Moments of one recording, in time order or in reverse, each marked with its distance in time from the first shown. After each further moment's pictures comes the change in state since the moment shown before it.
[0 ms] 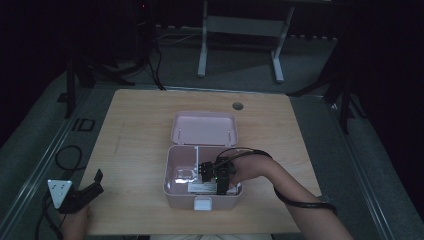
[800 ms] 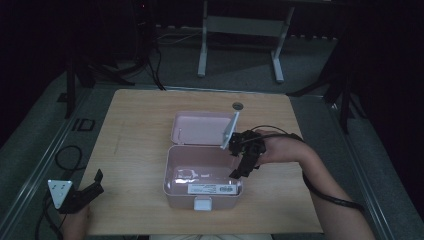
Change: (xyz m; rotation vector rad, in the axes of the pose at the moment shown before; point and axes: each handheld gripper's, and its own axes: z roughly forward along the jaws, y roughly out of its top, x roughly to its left) left arm -0.001 0.000 0.000 -0.003 0.003 0.003; right arm -0.005 -0.074 -0.087 -0.325 -0.080 0.097
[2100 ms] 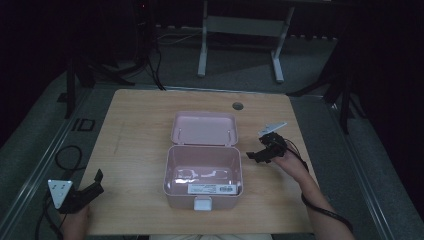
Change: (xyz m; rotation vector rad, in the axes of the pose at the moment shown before) left arm 0.000 0.000 0.000 0.001 -0.003 0.000; right arm -0.095 -0.149 0.102 -0.400 -0.363 0.533
